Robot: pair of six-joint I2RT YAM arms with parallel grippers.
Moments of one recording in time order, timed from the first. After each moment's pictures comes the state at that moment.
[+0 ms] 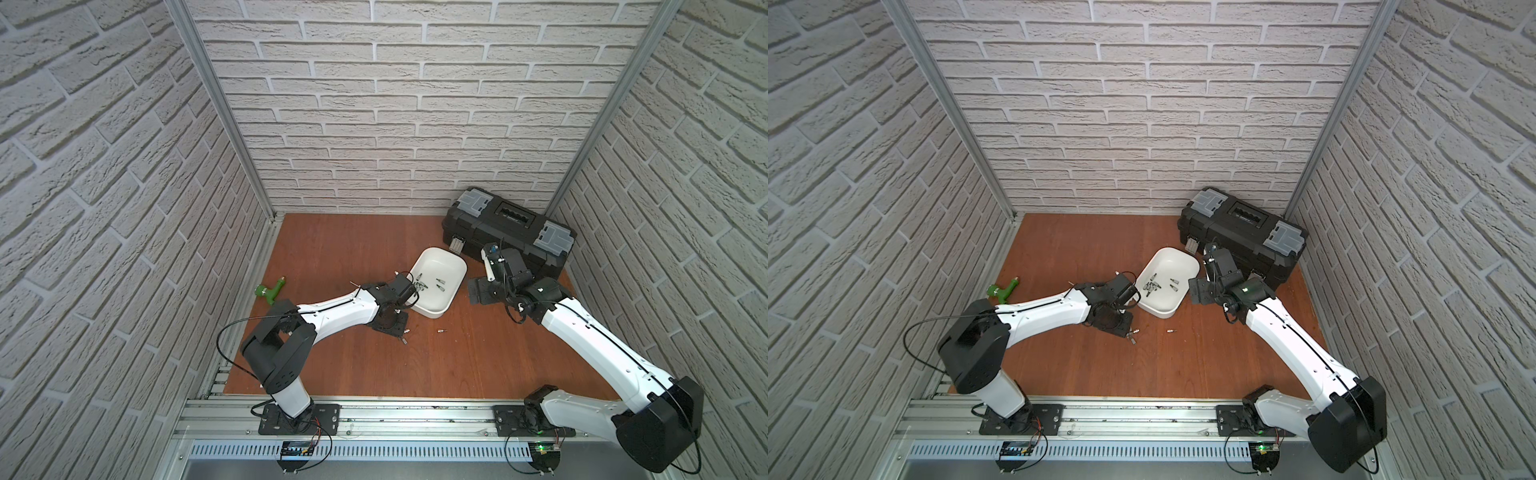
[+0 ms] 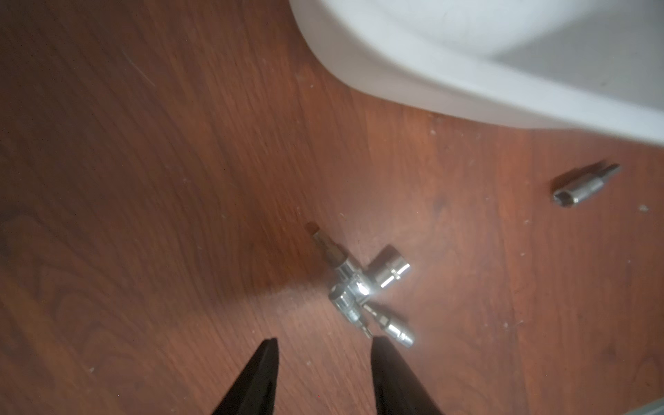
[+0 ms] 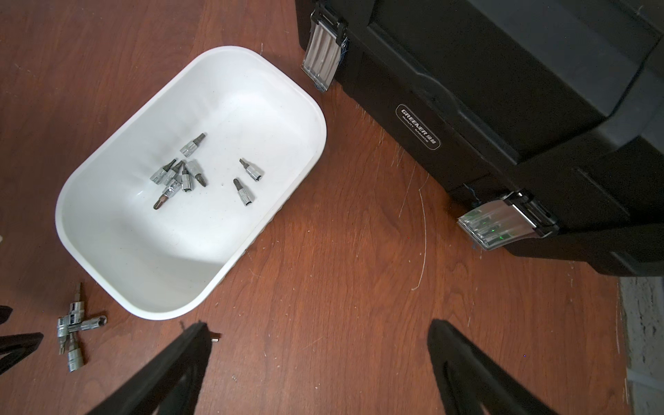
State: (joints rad) left arm -0.83 1.66 1.06 -0.71 0.00 -0.46; right arm 0.39 1.19 1.04 -0.78 0.26 0.22
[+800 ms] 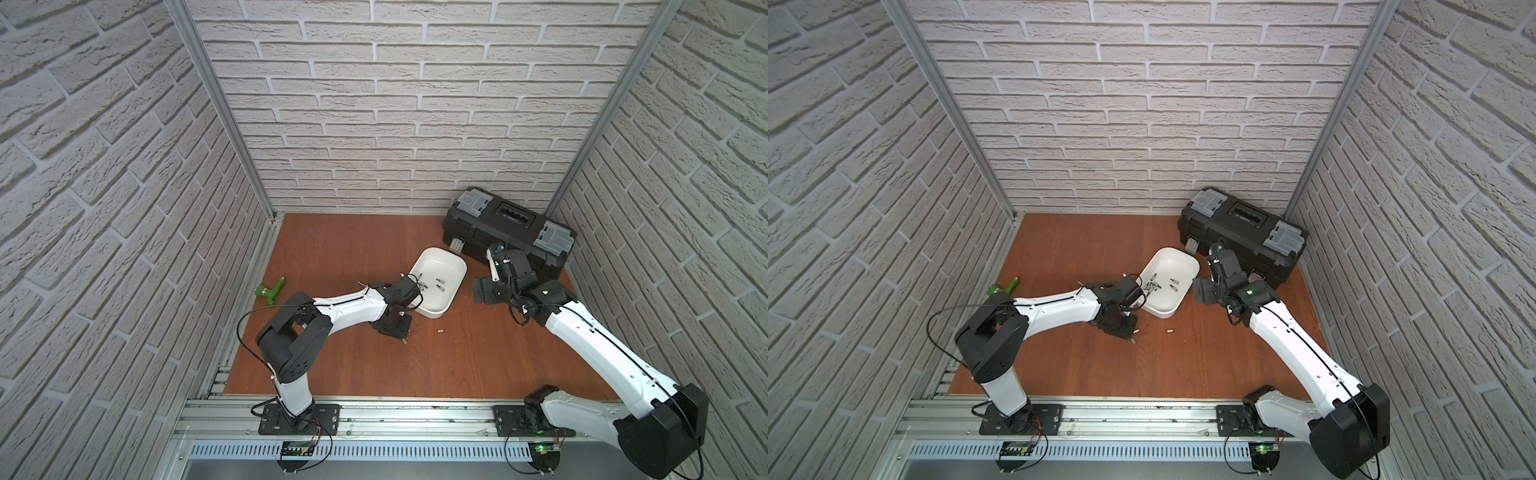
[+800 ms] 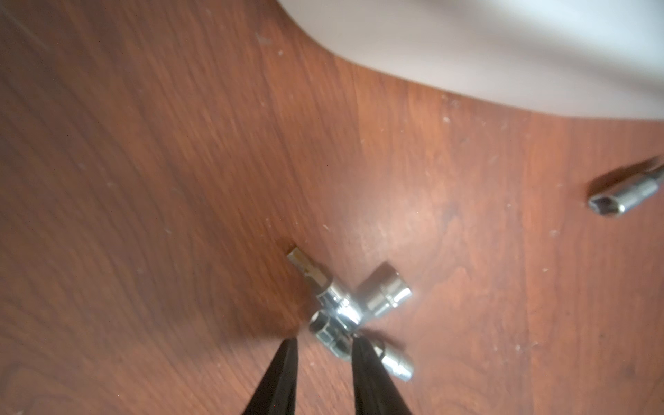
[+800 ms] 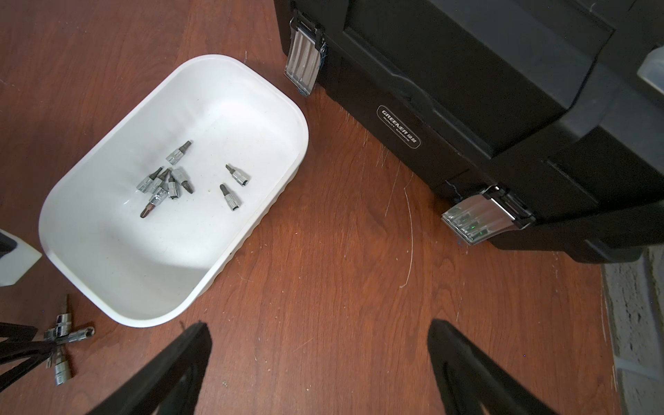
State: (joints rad) left arm -0.84 1.76 1.09 -0.71 0.05 -0.46; right arm 0.37 1.16 1.01 -0.77 0.28 0.22
